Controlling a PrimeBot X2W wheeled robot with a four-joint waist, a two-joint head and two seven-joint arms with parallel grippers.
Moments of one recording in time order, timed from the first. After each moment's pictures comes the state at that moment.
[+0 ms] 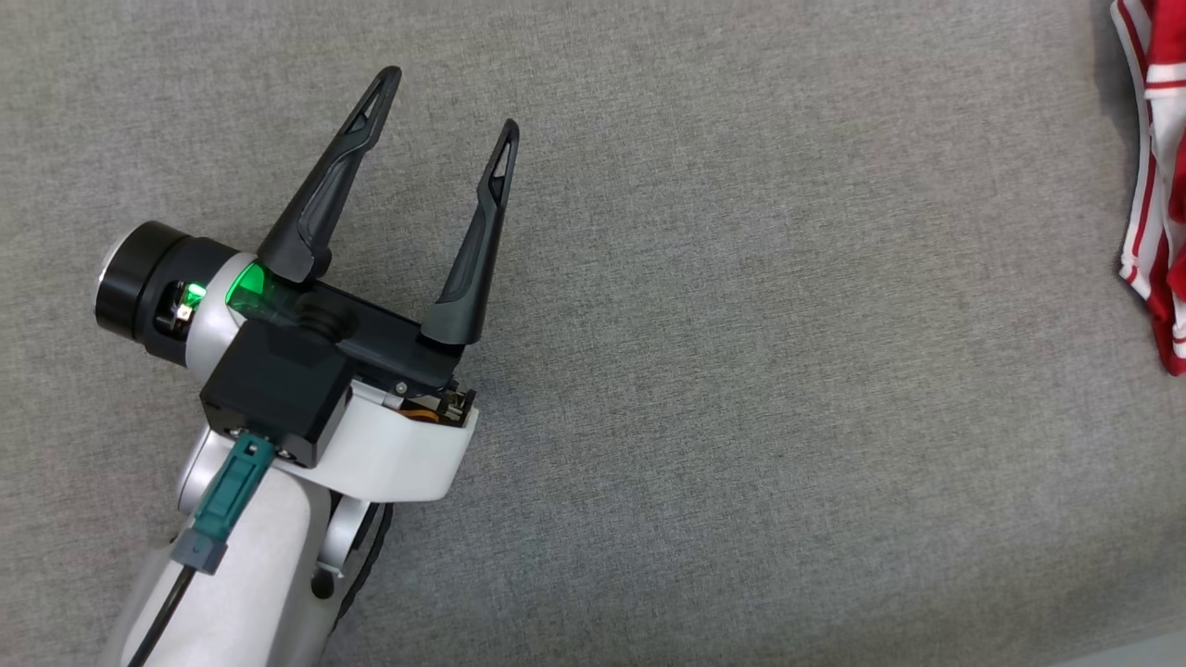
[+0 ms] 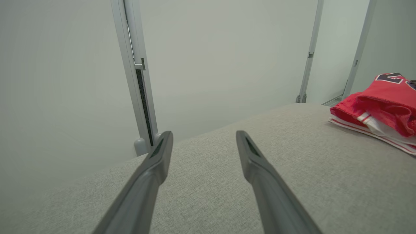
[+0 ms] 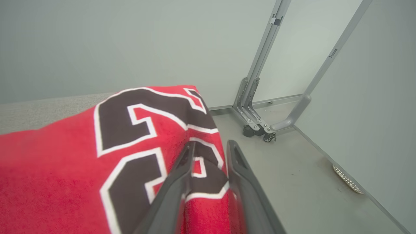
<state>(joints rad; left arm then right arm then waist) -0.44 0.19 -0.34 -0.23 -0.08 0.01 -0.11 -0.78 -0.62 -0.10 0.80 0.45 0.13 -0.14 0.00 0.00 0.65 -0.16</state>
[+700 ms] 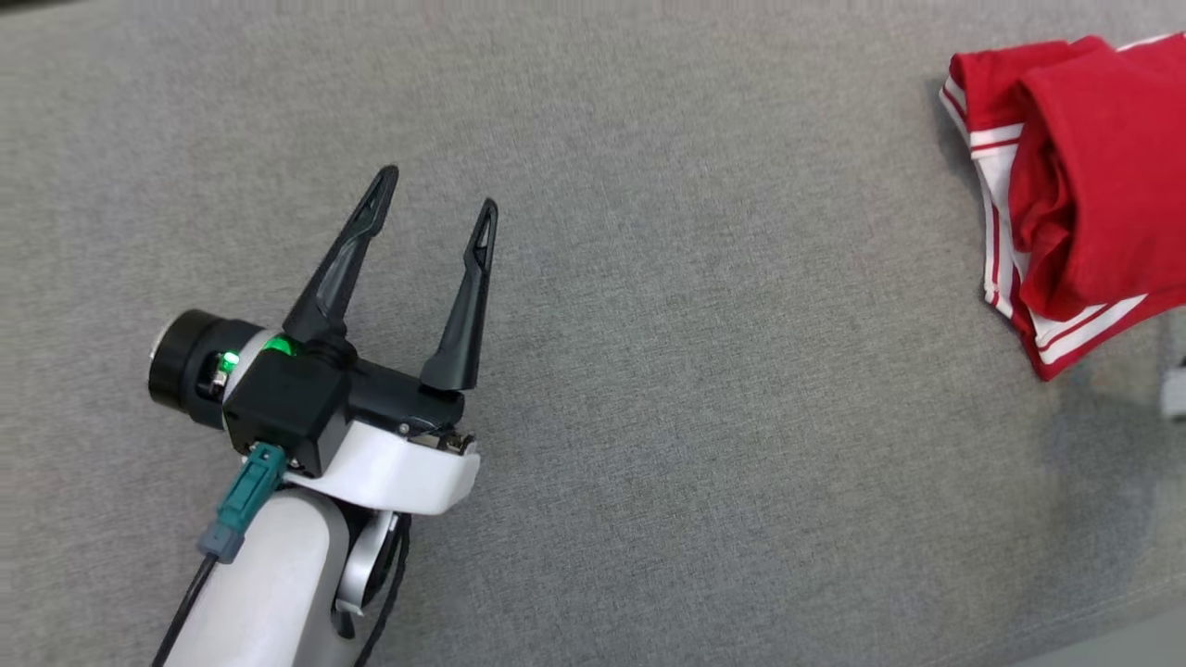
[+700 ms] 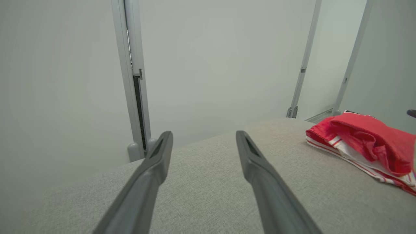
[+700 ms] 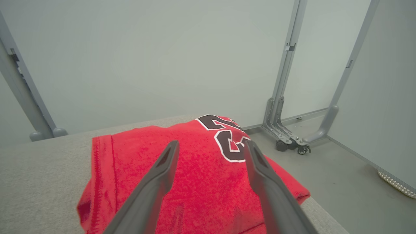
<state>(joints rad) -0.35 0.17 -0.33 -0.11 -0.16 0.04 -0.15 -0.45 -0.32 -0.15 0.46 0.38 0.13 -0.26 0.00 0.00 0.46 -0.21</state>
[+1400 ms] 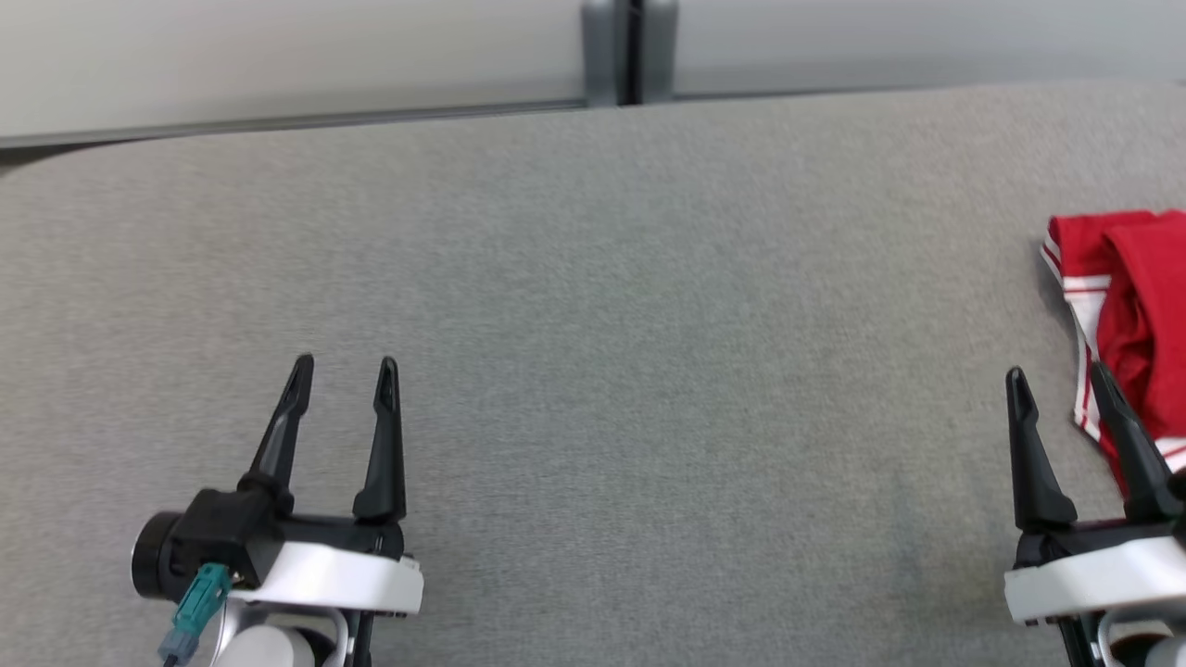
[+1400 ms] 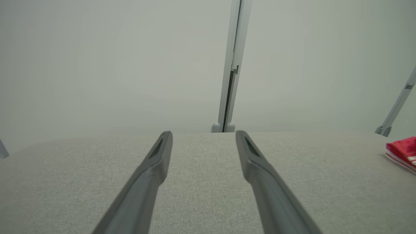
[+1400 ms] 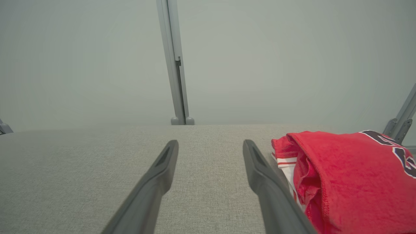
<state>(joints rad) -0.09 0.14 -0.23 0.00 -0.29 0.12 -0.24 -0.01 -0.14 -0.03 -0.06 0.19 0.13 -0.07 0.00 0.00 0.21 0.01</state>
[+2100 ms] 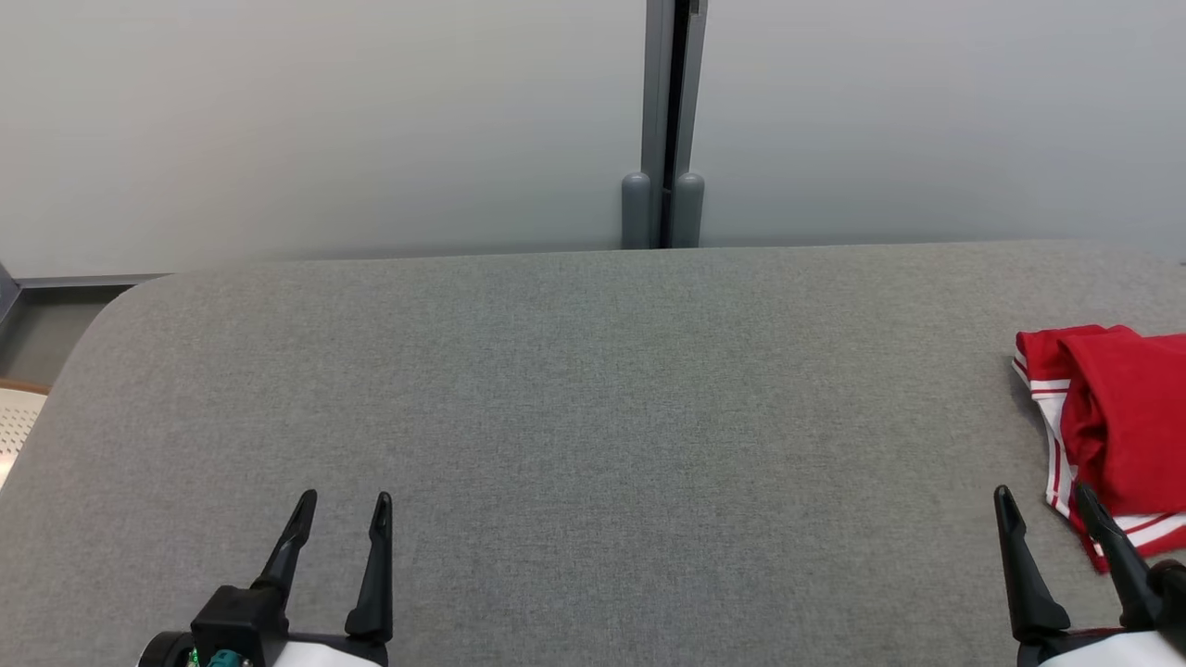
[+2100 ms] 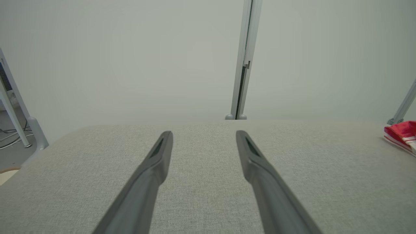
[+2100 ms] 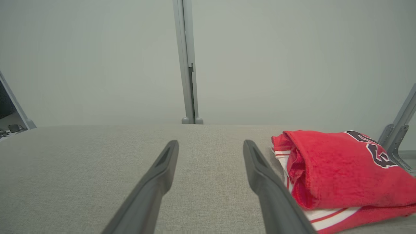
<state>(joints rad) 0.06 0.18 -0.24 0.11 -0.32 0.09 -0.25 0.18 -0.12 -0.04 -0.12 0.19 0.13 0.02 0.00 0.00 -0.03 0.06</state>
